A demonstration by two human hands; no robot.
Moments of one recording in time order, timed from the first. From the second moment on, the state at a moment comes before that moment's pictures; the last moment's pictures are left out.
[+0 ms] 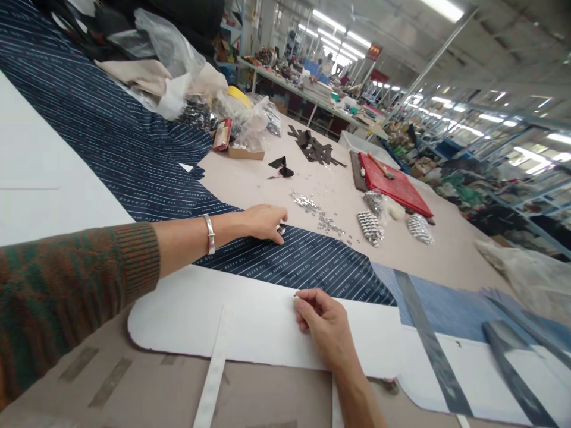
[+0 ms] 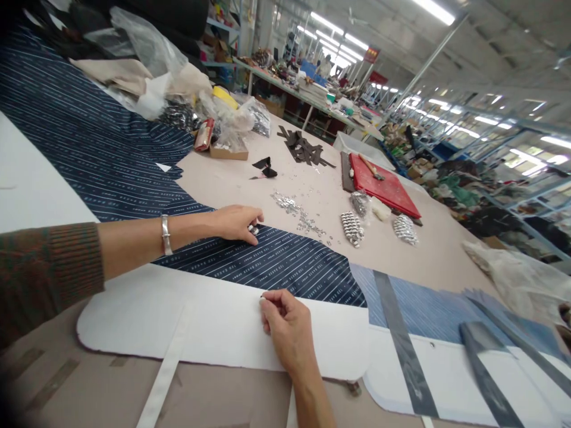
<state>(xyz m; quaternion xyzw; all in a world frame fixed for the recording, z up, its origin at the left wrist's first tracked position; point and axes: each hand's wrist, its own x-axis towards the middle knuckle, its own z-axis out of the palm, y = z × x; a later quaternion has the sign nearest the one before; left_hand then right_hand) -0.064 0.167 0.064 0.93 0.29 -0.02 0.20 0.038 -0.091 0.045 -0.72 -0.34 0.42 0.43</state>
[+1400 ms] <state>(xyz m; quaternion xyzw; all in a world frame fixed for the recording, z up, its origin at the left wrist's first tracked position) -0.061 0.099 0.096 0.81 0.29 -0.22 0.45 0.035 -0.089 0.049 -0.74 -0.31 0.42 0.43</state>
